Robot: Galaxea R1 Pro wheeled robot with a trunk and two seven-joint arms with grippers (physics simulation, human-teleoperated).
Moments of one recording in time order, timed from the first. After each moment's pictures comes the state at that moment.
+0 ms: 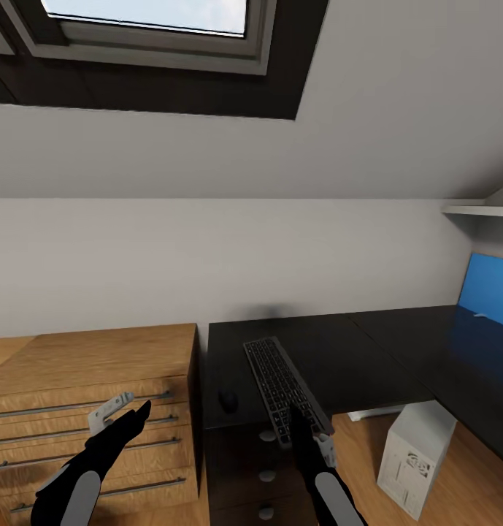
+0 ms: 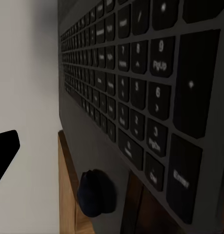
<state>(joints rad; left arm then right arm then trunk) -0.06 -0.04 0.16 -1.62 0.51 0.50 0.27 -0.24 0.17 0.15 -0.95 -1.38 -0.12 -0.09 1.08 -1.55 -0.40</state>
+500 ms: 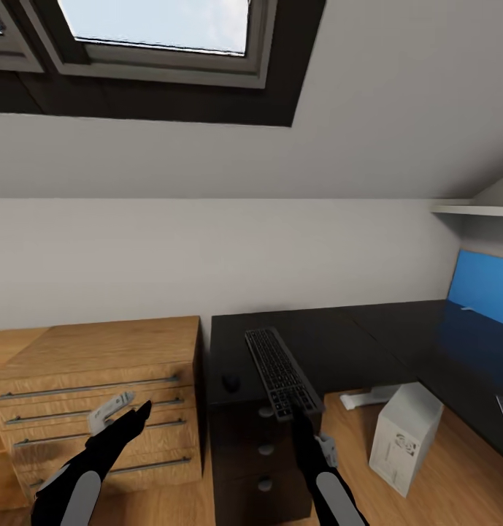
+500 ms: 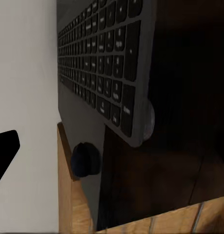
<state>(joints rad) -0.06 -0.04 0.15 -1.62 0.51 0.50 0.27 -0.24 0.17 0.14 -0.95 -1.38 -0.12 -0.08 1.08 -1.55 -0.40</state>
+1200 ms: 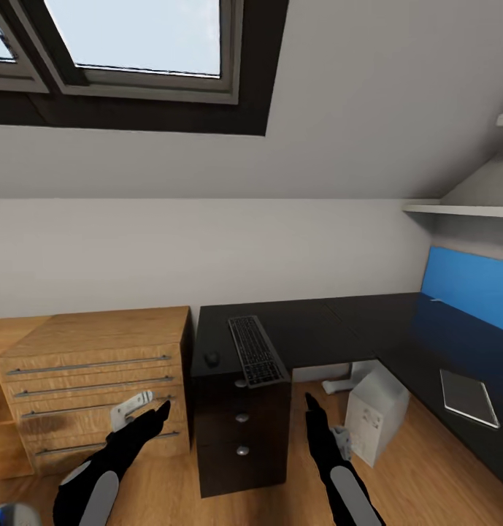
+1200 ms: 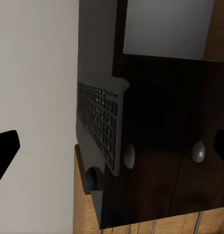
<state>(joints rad) -0.06 -0.04 0.05 -1.62 0.50 0.50 0.27 -0.24 0.14 0.08 -1.00 -1.38 -0.12 -0.02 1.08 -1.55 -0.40</state>
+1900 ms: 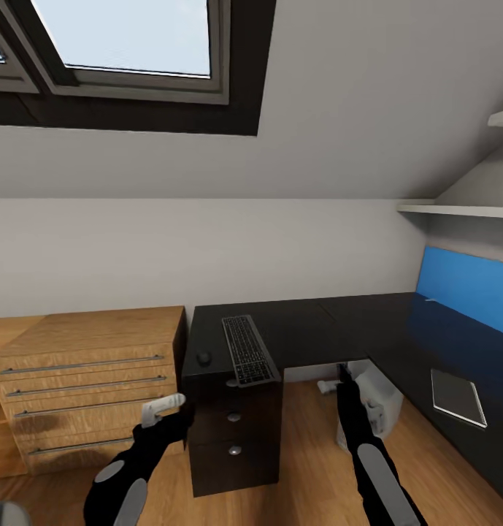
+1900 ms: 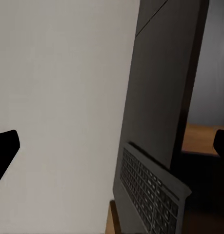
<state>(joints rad) -0.06 -0.05 -0.13 -1.62 0.35 0.49 0.28 -0.24 0.06 0.04 -1.21 -1.37 -0.21 -0.05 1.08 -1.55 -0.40</state>
